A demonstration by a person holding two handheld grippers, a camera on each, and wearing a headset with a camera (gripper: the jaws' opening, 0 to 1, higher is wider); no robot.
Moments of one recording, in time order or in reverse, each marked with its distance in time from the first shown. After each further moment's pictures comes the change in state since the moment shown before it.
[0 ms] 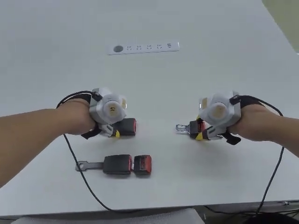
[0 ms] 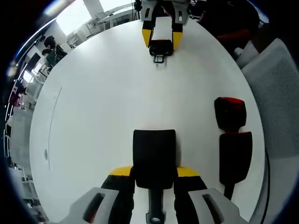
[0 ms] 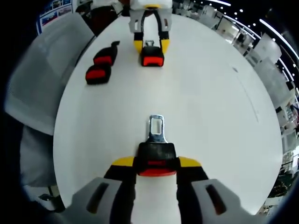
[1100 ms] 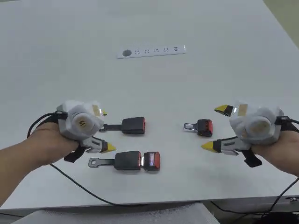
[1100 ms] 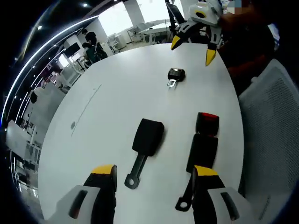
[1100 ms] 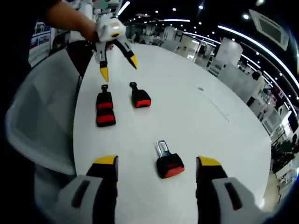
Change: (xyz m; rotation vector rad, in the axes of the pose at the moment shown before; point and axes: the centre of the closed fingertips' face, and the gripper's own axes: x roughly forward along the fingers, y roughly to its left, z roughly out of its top) left arm -0.093 -0.050 -0.023 -0.296 -0.196 0.239; right arm -0.076 0.041 0.037 0.233 -0.298 -0.238
